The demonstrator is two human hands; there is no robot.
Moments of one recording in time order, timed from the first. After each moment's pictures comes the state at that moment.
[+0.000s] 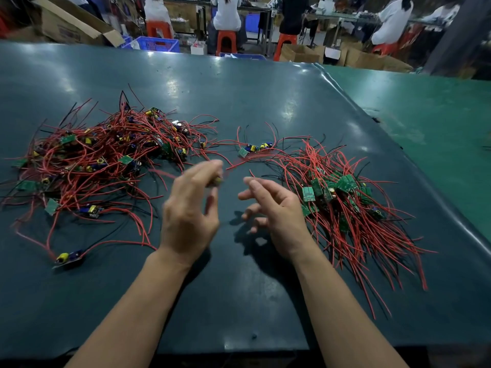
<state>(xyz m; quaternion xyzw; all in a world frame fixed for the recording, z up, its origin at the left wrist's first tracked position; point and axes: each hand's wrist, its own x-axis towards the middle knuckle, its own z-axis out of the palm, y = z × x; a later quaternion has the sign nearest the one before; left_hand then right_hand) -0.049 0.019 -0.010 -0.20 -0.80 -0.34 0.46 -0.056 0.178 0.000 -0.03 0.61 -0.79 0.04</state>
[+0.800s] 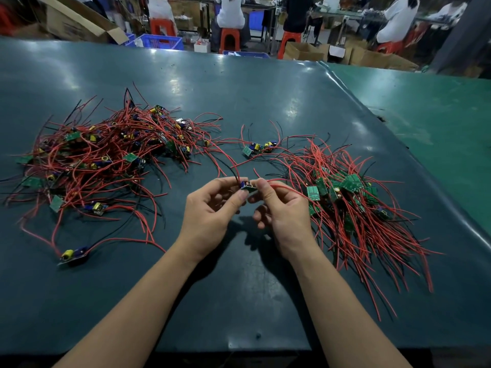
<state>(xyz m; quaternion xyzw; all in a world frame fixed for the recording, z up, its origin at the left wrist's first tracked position) -0.050 0.041 -0.013 -0.10 -0.68 -0.71 0.15 -0.057 0.173 -0.004 0.01 0.59 -0.80 -0.02</state>
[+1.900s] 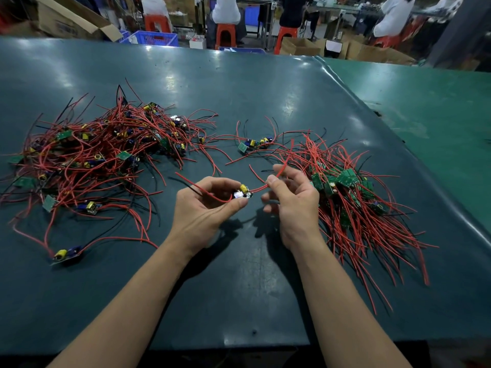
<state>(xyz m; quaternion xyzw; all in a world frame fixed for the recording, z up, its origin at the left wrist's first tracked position) -0.048 0.037 -0.011 -0.09 -0.67 -0.73 0.12 -0.069 0.188 -0.005 0.07 0.59 -0.79 -0.11</state>
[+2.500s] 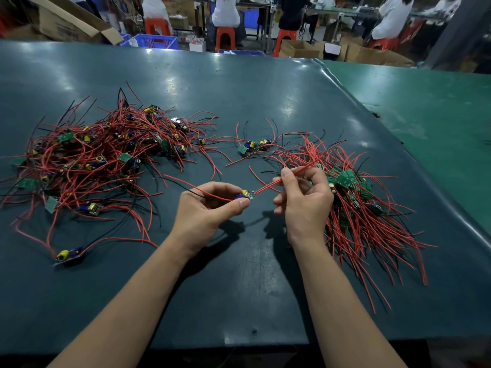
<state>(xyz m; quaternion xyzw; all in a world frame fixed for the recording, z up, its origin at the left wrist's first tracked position) -0.045 0.036 -0.007 -0.05 -0.66 -0.75 0.05 -0.070 0.195 -0.008 0.05 0.62 -0.74 -0.25</state>
